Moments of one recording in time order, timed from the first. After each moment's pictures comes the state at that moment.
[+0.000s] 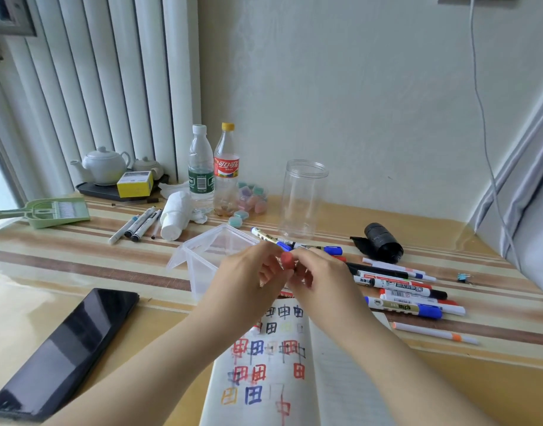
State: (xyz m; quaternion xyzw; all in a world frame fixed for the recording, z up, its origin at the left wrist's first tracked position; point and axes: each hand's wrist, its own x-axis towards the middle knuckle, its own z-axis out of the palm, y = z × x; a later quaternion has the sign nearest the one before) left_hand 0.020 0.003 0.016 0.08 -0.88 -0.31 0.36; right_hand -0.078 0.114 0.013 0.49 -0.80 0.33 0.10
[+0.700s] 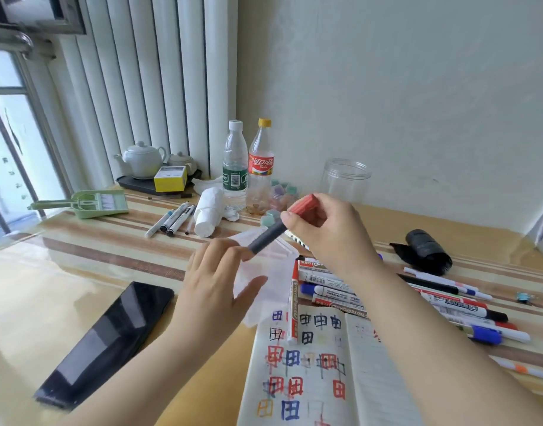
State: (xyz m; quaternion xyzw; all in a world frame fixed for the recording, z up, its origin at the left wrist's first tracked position) left_hand 0.055 -0.058 -0.018 0.15 -0.86 -0.07 0.48; right_hand -0.087 0.043 0.061 0.46 -0.75 0.48 0.03
